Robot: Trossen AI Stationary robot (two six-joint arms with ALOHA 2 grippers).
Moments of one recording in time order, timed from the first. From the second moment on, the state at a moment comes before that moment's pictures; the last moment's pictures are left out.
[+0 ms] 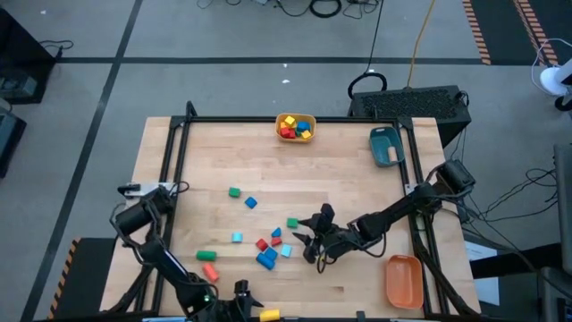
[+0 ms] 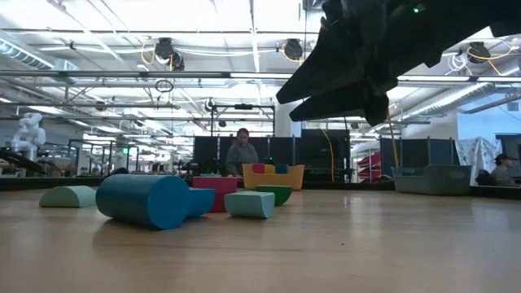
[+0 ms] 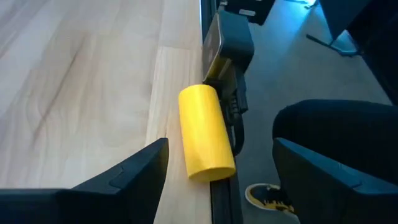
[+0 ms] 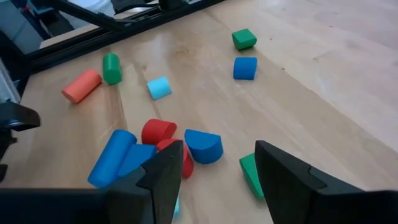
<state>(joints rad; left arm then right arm) -0.96 2.09 1.19 0.17 -0.59 -0.75 0.47 1.75 0.87 0.28 0.66 0.70</state>
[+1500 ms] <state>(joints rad) -0.95 2.16 1.22 0.09 -0.76 -0.70 0.49 1.75 0.87 0.28 0.68 0.71</state>
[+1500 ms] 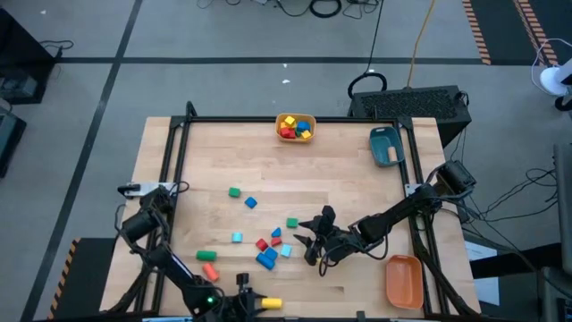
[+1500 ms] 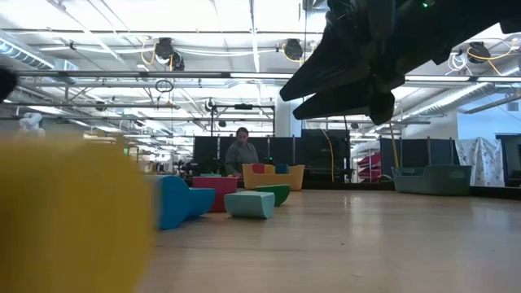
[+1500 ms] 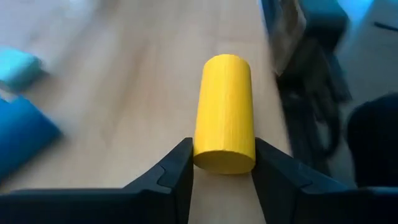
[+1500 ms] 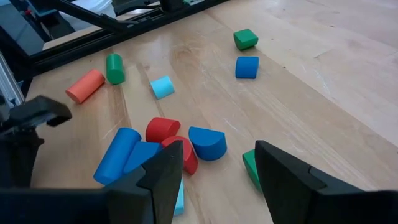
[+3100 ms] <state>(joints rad) -0.14 1.75 1.22 -0.12 -0.24 -0.07 0.22 1.34 0.87 -0.19 0.29 0.05</state>
